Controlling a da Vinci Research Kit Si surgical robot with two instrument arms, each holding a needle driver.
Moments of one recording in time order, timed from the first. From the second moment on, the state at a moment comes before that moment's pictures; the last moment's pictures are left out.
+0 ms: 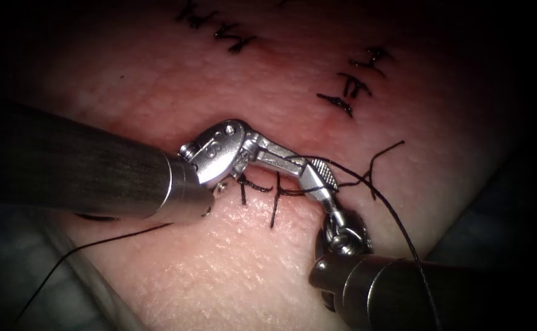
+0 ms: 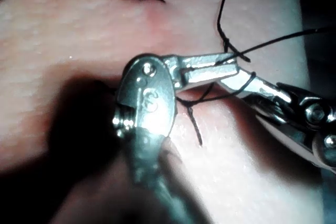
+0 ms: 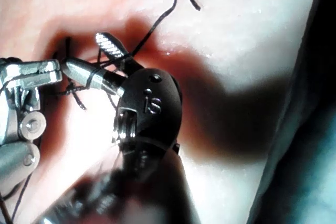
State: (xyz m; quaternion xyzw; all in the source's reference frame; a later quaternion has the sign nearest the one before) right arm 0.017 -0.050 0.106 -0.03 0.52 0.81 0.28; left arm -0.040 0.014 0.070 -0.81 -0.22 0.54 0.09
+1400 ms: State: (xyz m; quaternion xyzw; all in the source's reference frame) right arm 0.016 -0.057 0.111 -0.23 0.42 0.87 0.15; left arm -0.040 0.014 0.070 -0.81 -0.24 0.53 0.08
